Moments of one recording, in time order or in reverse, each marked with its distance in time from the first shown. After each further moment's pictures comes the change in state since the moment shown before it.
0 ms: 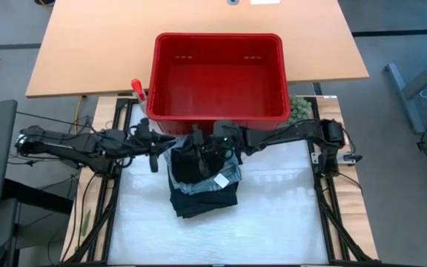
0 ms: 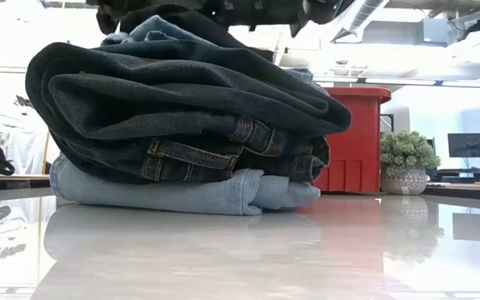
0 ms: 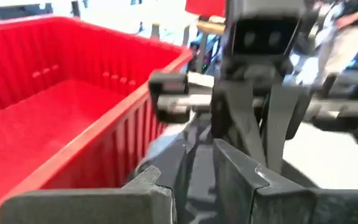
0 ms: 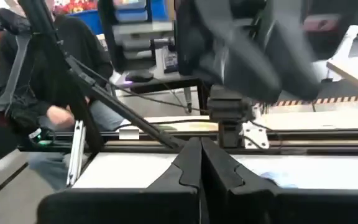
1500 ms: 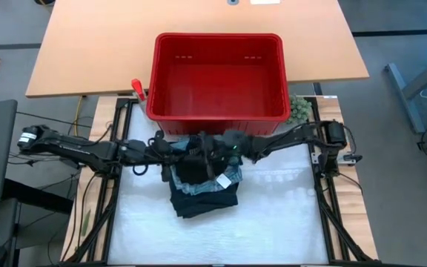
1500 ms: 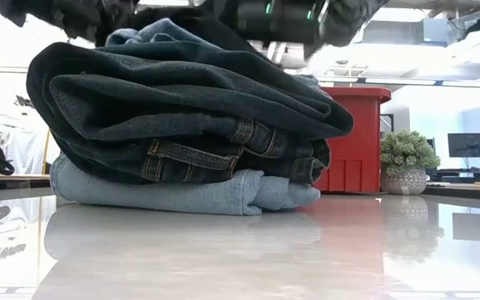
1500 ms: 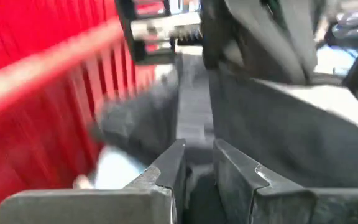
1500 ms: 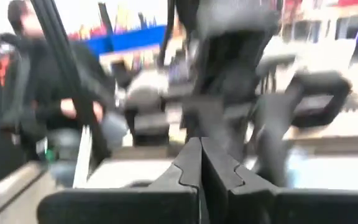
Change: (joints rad) left arm 0.019 0.147 -0.199 0.256 0.111 0.027; right arm 0.015 -0.046 -0.222 0.304 0.022 0.052
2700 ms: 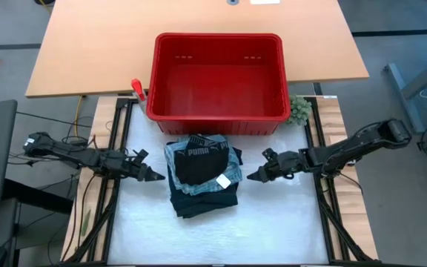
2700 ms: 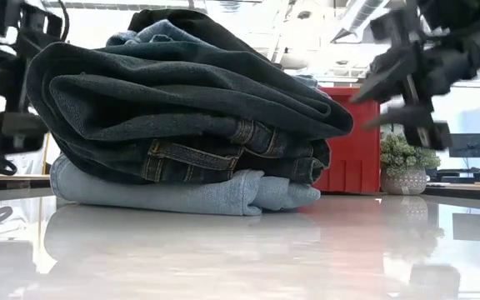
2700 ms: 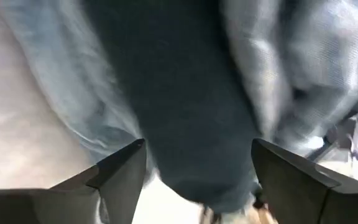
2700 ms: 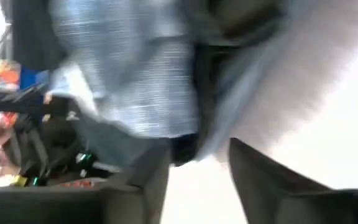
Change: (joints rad) left arm -0.120 -0.594 -0.454 -0.146 0.248 -1.205; right arm 0.208 -0.748 -0.822 -0.427 0.301 1.140
